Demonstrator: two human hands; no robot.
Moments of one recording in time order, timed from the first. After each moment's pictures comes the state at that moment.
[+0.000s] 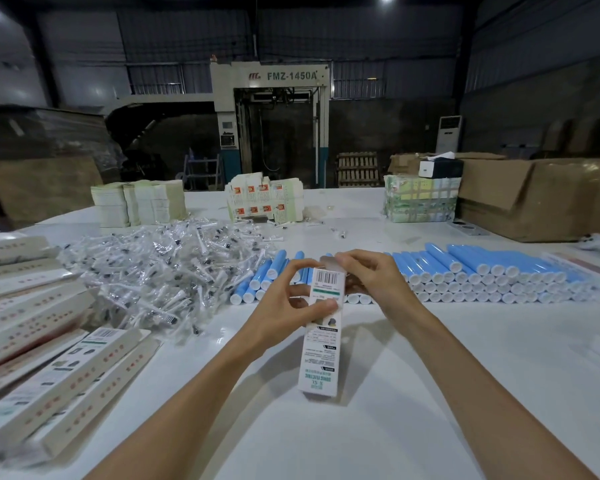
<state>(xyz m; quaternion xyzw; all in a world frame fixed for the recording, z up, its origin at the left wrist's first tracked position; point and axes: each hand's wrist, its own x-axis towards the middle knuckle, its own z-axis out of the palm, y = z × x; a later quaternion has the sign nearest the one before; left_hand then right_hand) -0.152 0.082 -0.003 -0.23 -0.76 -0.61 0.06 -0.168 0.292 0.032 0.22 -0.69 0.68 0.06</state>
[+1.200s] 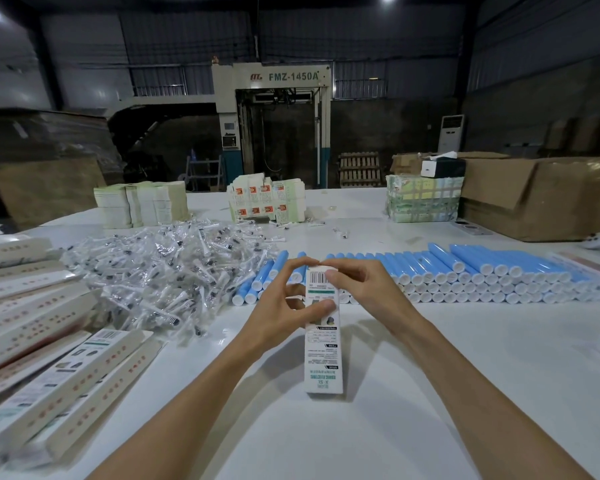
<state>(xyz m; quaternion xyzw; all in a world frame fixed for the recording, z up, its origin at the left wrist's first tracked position) -0.155 0.076 -0.008 -0.25 -0.75 -0.60 0.10 -0.159 0.283 0.027 0.28 -0.73 0.61 0.09</state>
